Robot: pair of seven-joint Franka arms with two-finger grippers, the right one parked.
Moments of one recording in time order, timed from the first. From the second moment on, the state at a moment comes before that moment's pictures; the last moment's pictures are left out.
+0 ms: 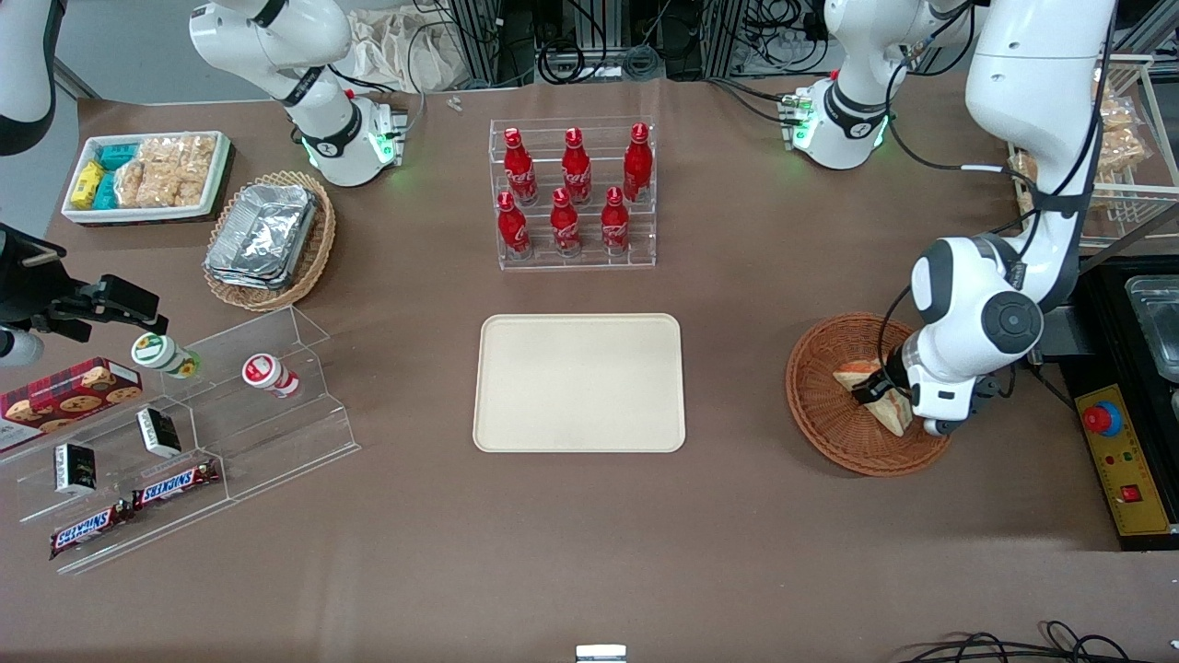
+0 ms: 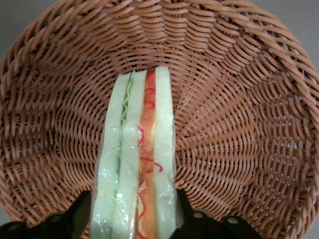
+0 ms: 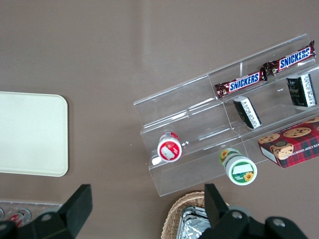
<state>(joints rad) -0.14 0.38 0.07 -2.08 -0.06 2.38 -0.67</state>
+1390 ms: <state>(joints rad) -0.20 0.26 -0.44 -1.89 -0.11 2.14 -0.52</state>
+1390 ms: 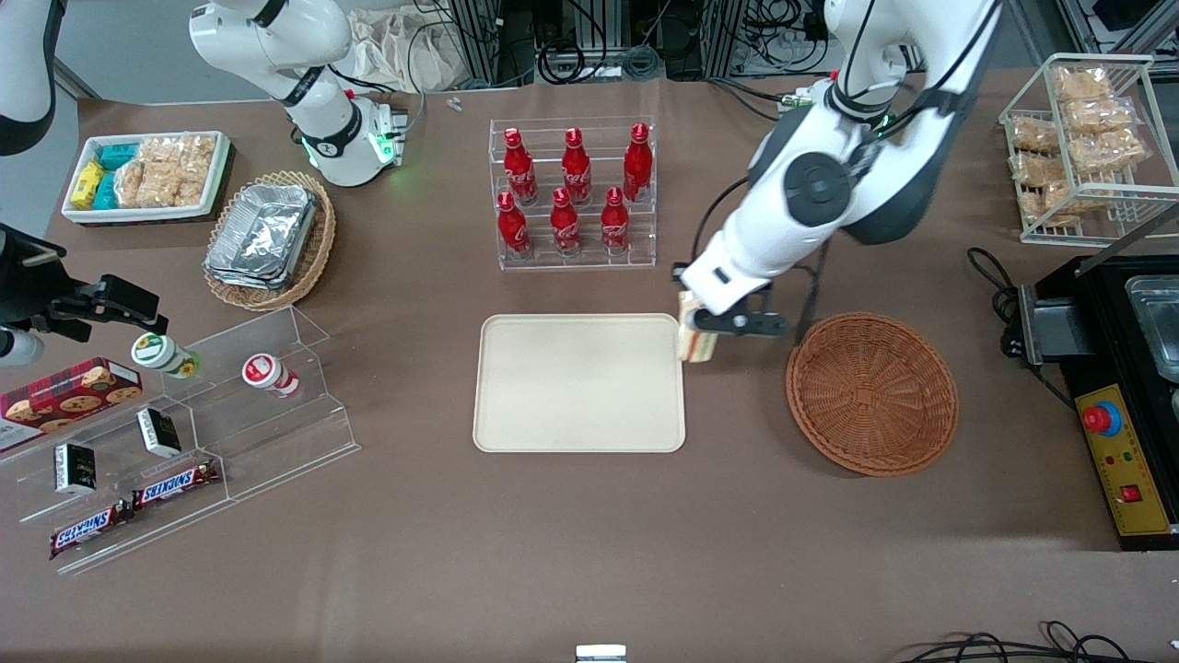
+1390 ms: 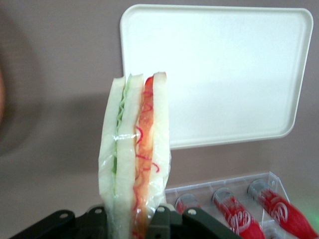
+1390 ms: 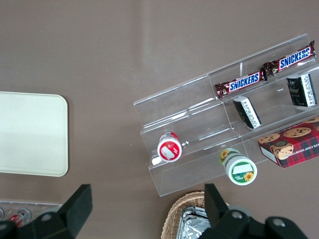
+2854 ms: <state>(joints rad) -0.18 0.40 -0.44 -1.49 0.17 1.86 -0.85</state>
